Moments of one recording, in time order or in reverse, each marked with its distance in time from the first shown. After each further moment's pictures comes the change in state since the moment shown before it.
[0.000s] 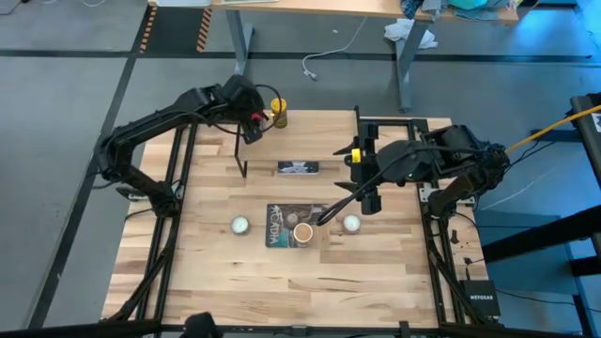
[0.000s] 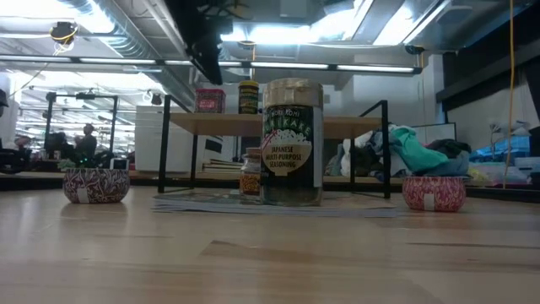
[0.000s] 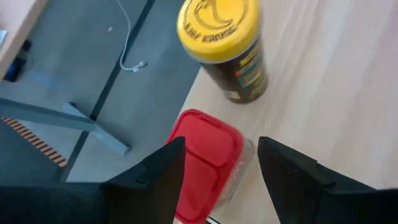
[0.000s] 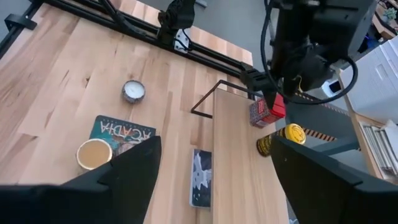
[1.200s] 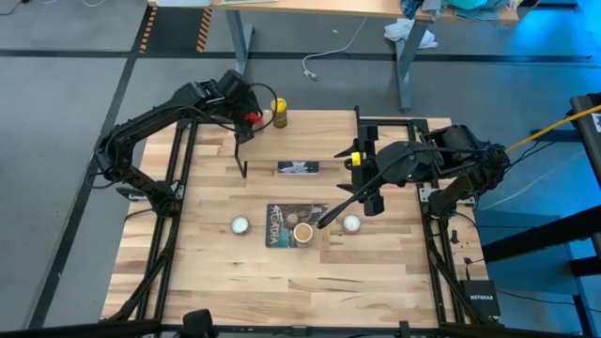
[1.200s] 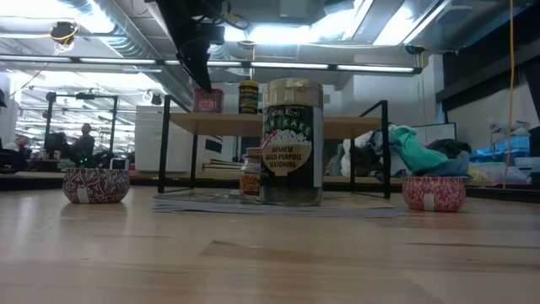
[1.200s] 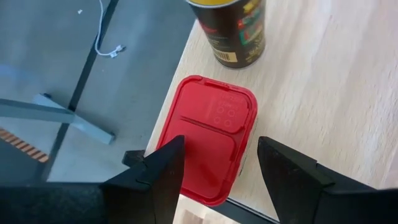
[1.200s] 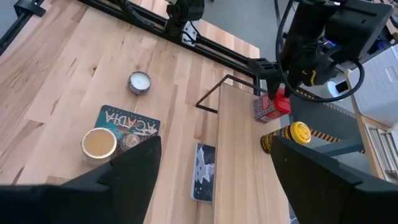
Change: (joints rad) left arm 0.066 0.002 0.002 -0.098 0.115 0.088; right arm -0.001 0.000 0.000 -0.027 -0.025 -0.022
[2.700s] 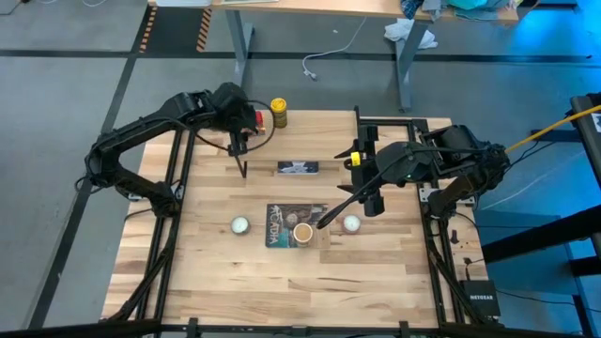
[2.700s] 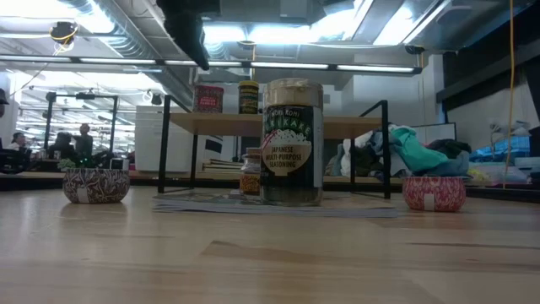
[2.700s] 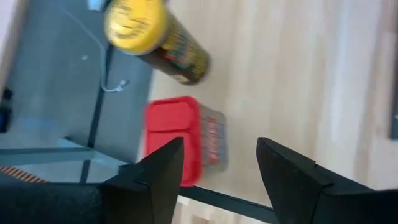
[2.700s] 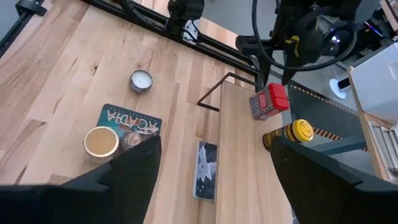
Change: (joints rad) left arm -0.144 -0.104 -0.002 -0.055 -0.059 0.086; right arm 0.000 0.000 0.000 -0.008 -0.010 0.014
